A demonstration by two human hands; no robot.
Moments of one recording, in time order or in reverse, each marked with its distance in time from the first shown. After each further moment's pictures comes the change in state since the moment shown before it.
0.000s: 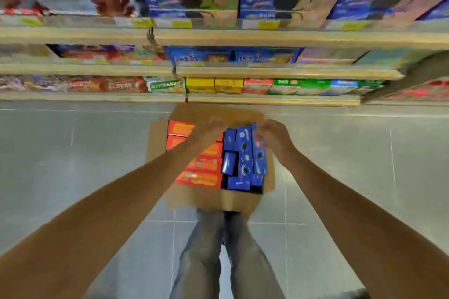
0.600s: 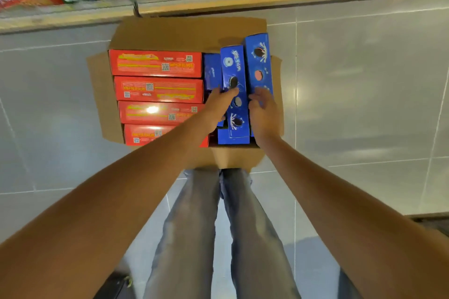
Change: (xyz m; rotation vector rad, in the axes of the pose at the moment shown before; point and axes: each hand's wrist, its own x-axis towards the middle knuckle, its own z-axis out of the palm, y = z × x) left_hand 0.147 -0.169 0.178 -0.217 -0.207 -0.433; right_hand 0.125 0.217 0.053 0.007 0.231 0.107
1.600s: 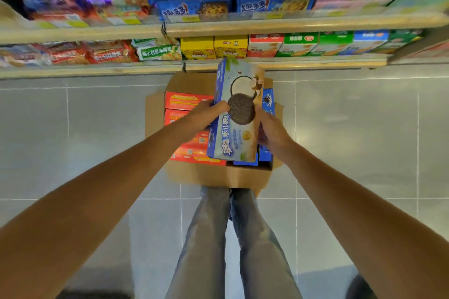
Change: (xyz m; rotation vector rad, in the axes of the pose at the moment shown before) left_hand -0.181 0.065 -0.103 0.144 -0.098 0.281; right_hand -0.092 -0.108 -0.034 0.152 -0.340 0.108
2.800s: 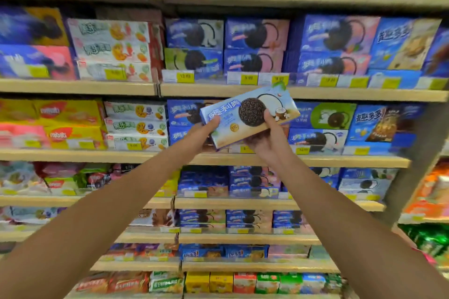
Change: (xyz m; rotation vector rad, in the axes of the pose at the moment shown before) left_hand -0.469 0.361 -0.056 -0.190 0.210 1.017; right_hand -0.477 -0.401 0.007 0.601 -0.476 -0.974
